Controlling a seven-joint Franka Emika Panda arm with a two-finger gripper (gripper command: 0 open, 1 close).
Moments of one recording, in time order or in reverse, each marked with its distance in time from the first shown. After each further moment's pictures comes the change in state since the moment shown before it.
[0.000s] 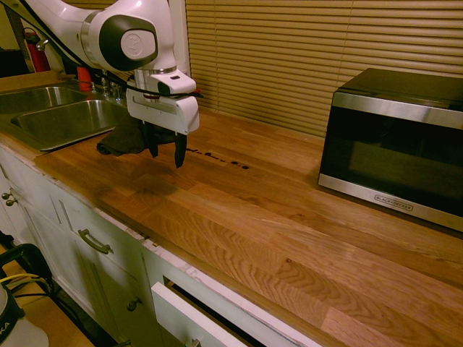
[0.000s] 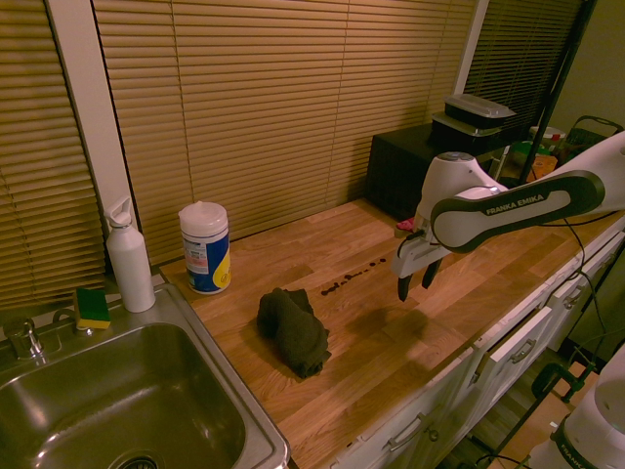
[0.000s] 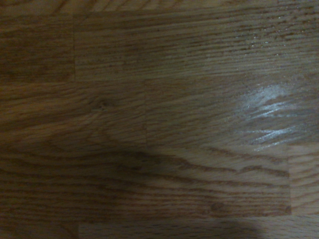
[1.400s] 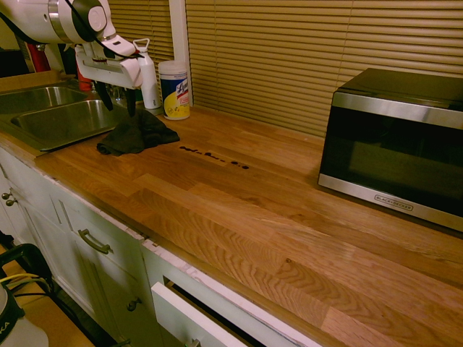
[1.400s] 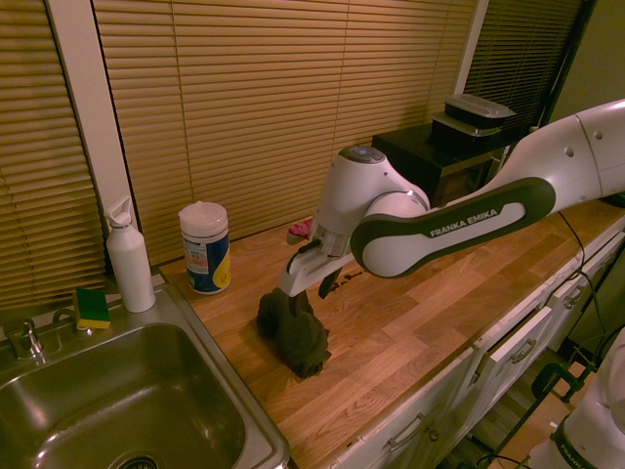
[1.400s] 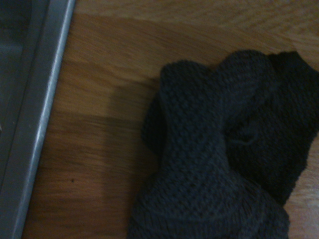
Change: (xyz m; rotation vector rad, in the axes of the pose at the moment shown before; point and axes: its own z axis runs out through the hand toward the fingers) arm -0.156 -0.220 -0.046 0.175 0.108 -0.161
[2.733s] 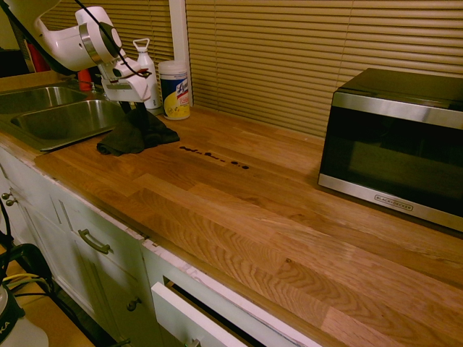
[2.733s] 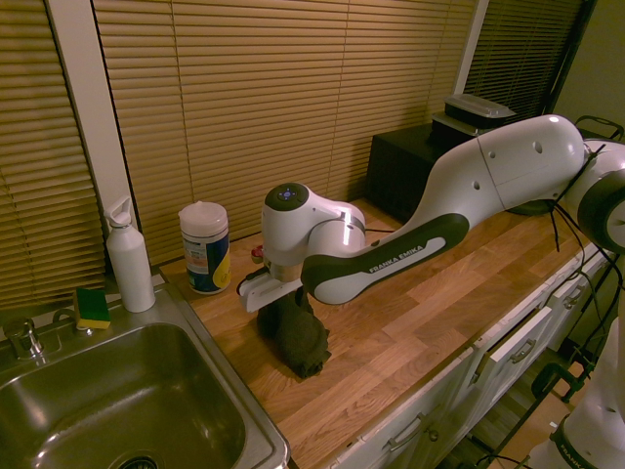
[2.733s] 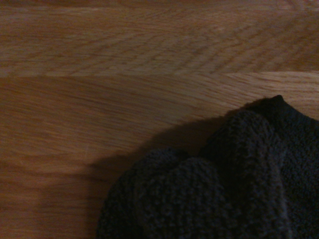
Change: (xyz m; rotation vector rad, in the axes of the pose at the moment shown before) arm 0.020 -0.049 0.079 -0.160 0.128 0.174
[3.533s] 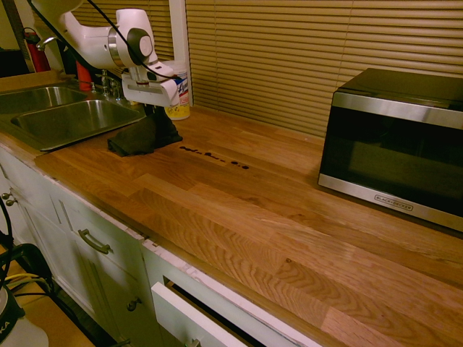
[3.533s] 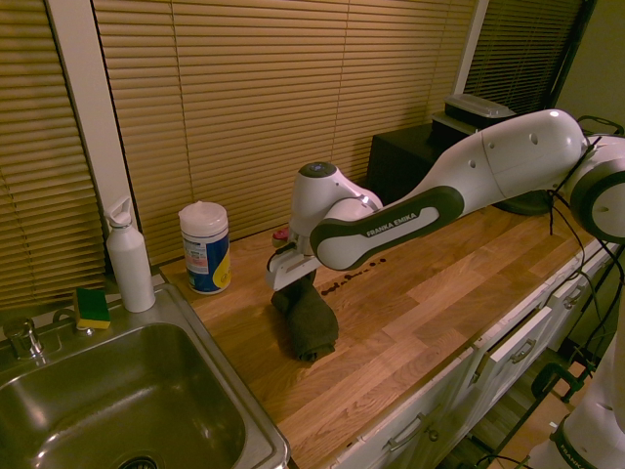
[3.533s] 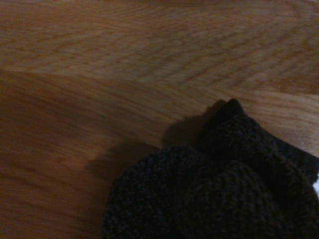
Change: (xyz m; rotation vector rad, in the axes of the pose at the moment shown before) arm 0.091 0.032 0.025 0.040 -0.148 -0.140
